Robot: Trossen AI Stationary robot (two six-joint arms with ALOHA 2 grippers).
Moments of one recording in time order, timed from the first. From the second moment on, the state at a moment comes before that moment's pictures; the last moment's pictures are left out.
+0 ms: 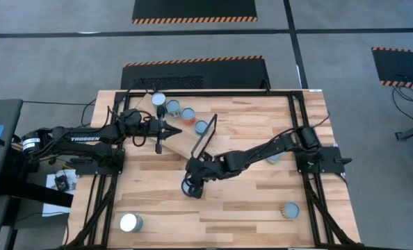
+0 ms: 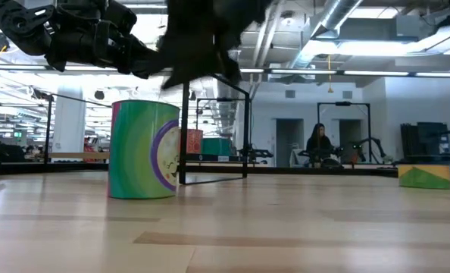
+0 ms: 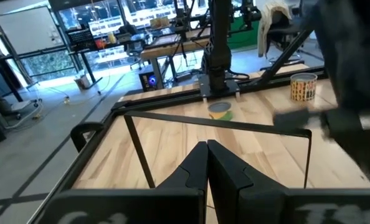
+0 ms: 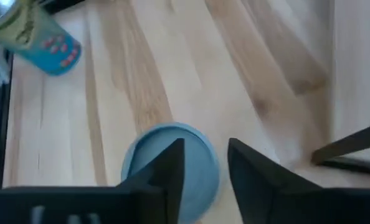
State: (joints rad) left arm 0.38 1.00 0.35 0.56 0.37 0.23; right arm 0.24 2.05 1.58 -0.31 0.17 0.52
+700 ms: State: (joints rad) left arm 0.24 1.00 0.35 0.54 0.38 0.25; right arm 0.26 1.56 0.78 0.43 0.15 0.07
